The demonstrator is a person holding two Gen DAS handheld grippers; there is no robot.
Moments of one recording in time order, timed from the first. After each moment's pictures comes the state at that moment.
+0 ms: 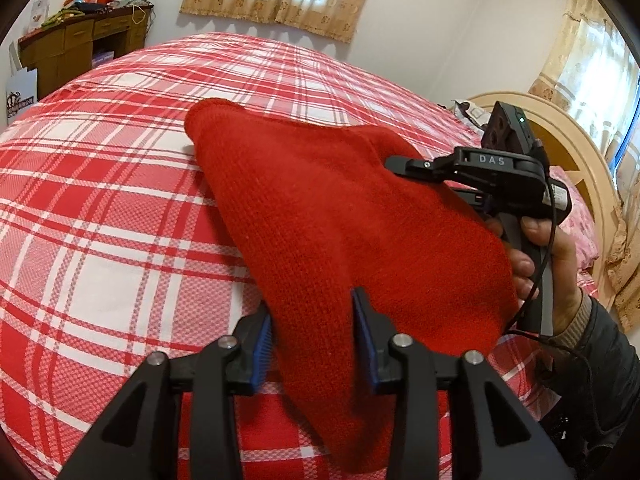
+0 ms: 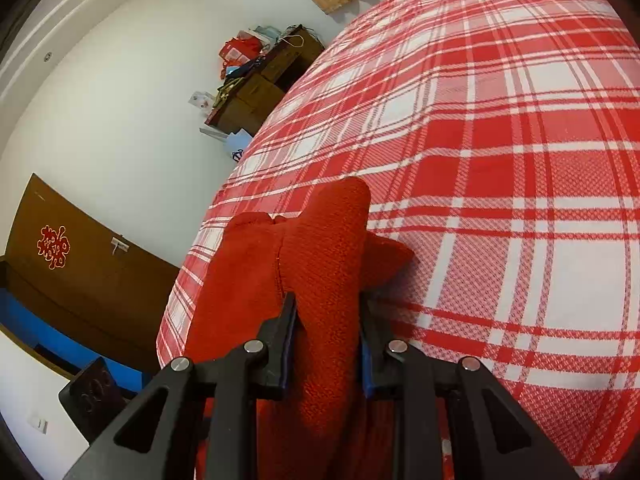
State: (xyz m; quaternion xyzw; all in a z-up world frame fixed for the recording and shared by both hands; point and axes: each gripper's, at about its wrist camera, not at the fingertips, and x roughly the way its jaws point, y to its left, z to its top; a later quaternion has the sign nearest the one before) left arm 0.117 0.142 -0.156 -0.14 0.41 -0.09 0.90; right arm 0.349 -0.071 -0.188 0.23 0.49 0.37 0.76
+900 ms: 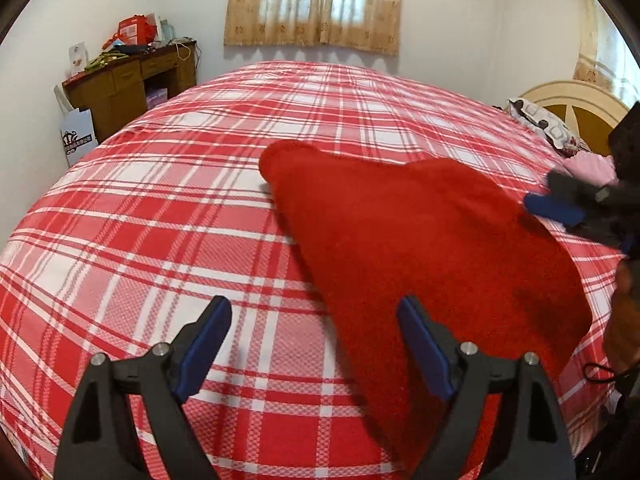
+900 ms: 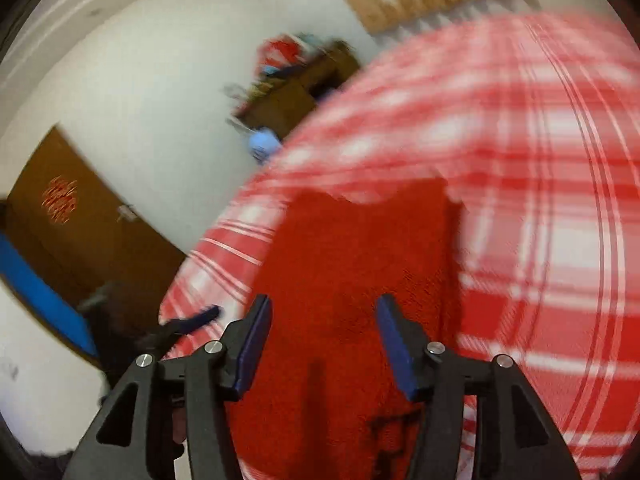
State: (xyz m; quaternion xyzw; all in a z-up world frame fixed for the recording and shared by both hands) left arm 0.117 0.157 -0.148 -0.06 0.38 0.03 0.92; right arm 0.284 -0.086 -0.156 0.19 0.45 0.40 0.78
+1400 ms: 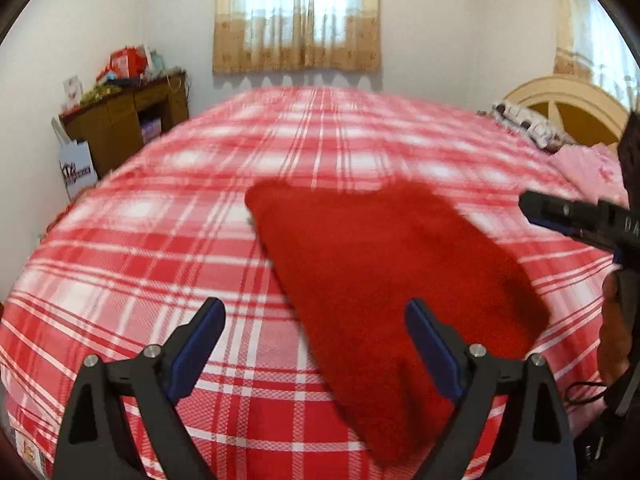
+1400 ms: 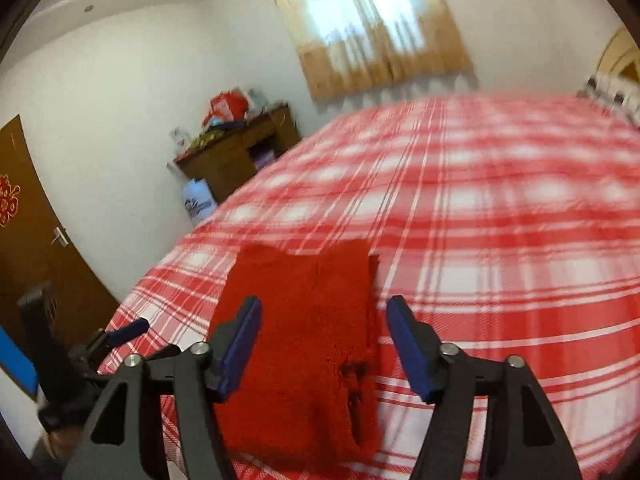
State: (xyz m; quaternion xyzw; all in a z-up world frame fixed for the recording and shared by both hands) left arm 0.081 0.130 -0.105 -0.03 0.34 0.02 0.94; right arm 0.200 -0.142 -0.072 0.10 0.31 0.25 0.91
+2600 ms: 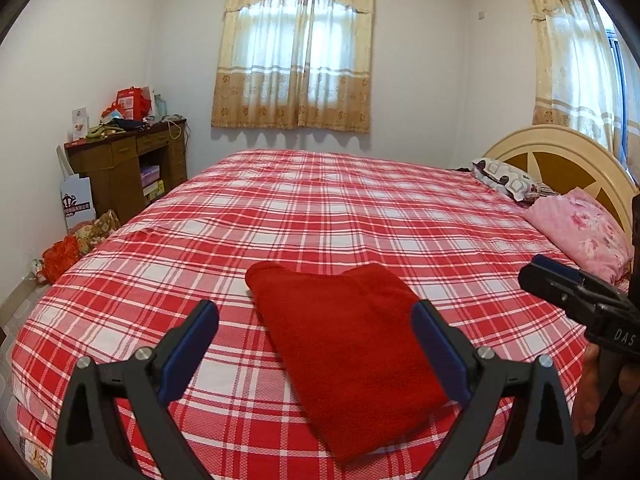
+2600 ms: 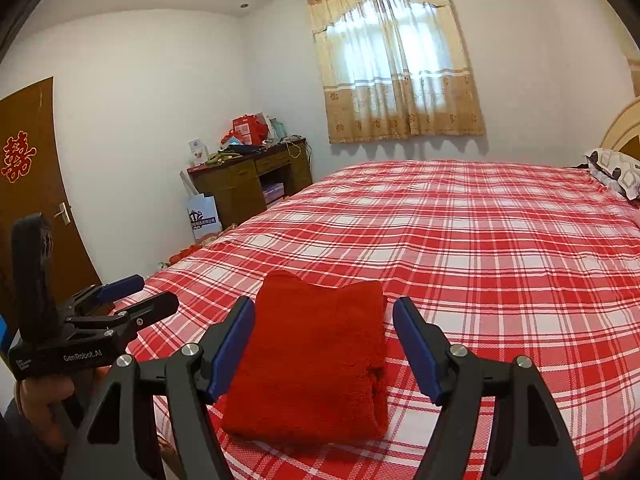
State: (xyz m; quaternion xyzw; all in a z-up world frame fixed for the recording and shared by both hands) left arm 0.050 0.136 -0.046 -0.05 0.24 0.01 0.97; right arm 0.147 -0.136 -0.036 0.04 0.24 0.27 0.93
